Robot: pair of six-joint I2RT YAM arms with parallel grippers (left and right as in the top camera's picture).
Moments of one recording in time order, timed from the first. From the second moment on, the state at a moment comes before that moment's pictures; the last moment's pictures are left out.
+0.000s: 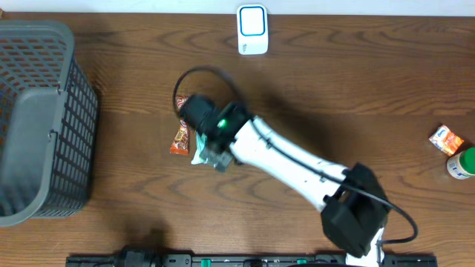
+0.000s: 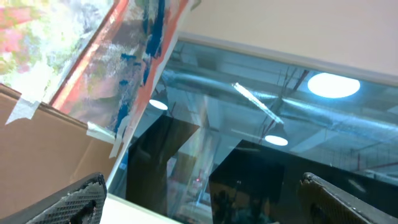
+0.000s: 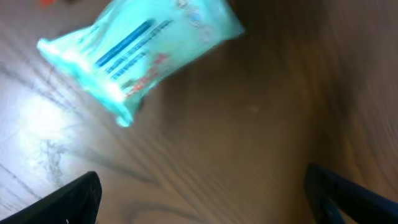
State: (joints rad) left arm -0.14 0.02 1.19 -0.37 -0.38 -0.10; right arm 0.94 1.99 1.67 -1.06 0.27 -0.02
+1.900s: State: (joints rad) left arm -0.14 0.01 1.19 -0.37 -0.38 -0.10; right arm 0.85 1.81 1.71 -1.08 -0.43 -0.09
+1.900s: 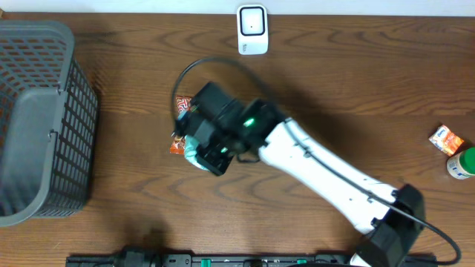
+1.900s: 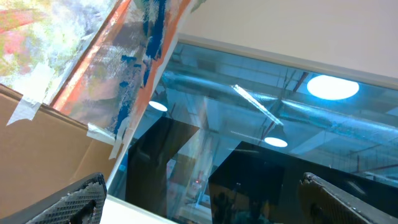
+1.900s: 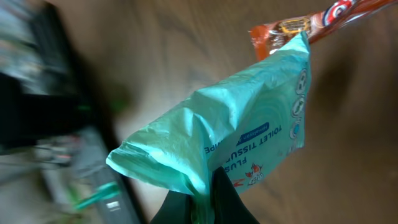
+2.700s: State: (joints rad) left arm -0.14 0.01 1.19 -0.37 -0.38 -0.10; right arm 0.58 1.86 1.64 -1.12 -1.09 -0.17
